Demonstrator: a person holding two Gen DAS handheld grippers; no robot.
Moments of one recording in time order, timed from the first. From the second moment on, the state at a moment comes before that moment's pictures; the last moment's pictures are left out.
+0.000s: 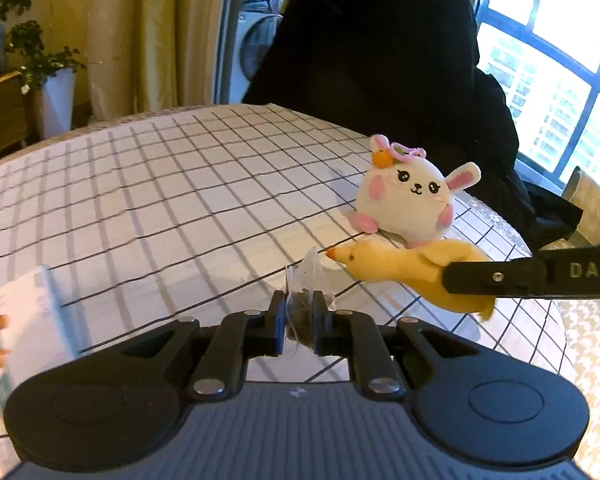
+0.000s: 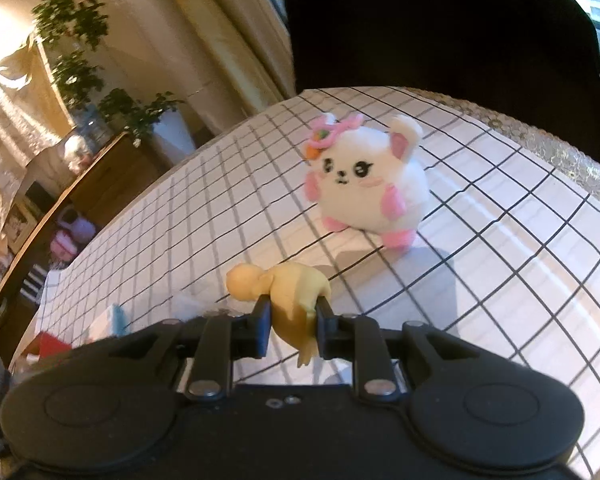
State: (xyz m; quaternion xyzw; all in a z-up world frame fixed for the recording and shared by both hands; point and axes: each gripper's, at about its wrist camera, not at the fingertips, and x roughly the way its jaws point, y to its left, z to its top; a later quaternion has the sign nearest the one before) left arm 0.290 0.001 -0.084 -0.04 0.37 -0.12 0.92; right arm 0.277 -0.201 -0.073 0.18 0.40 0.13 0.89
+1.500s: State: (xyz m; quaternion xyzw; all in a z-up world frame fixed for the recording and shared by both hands) left arm 0.114 0.260 0.032 -0.03 0.34 0.06 0.94; right arm 0.155 0.076 0.048 -0.08 0.27 0.37 0.89
